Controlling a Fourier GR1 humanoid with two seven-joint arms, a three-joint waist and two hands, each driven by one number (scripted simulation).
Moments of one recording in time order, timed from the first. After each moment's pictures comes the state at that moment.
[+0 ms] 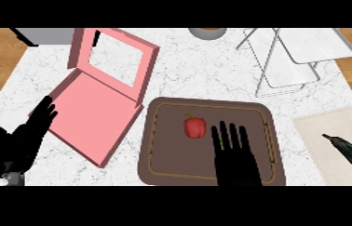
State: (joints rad) left arm 0.04 0.38 0.08 -1.43 0.18 0.00 0.08; right arm -0.04 -0.18 0.75 -1.86 1.37 0.51 0.78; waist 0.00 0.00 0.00
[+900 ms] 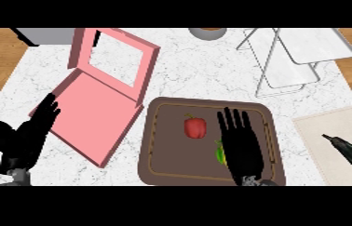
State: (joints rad) left arm 0.02 0.31 0.13 -1.46 0.10 -0.03 0.13; right arm -0.10 -0.17 0.58 -1.60 1.40 0.33 0.56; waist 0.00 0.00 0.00
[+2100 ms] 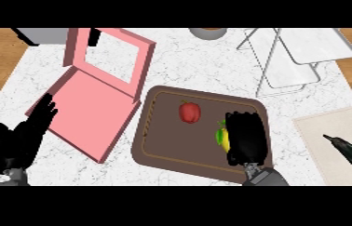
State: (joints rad) left arm 0.01 0.30 0.19 -1.43 0.07 -0.09 0.11; right arm -0.14 -0.10 0.45 -1.58 1.47 0.22 0.56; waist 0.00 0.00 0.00
